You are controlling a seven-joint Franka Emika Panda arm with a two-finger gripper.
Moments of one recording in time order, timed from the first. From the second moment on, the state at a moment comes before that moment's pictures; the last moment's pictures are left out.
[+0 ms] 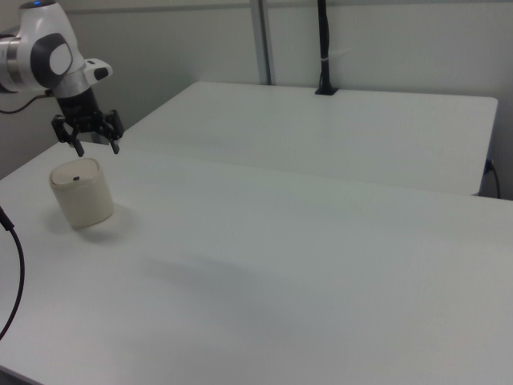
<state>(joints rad) 0.43 0.30 -0.03 -1.48 0.01 1.92 -0.10</state>
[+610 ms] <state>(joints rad) 0.54 0.38 -0.04 -1.45 0.01 2.06 -0.11</state>
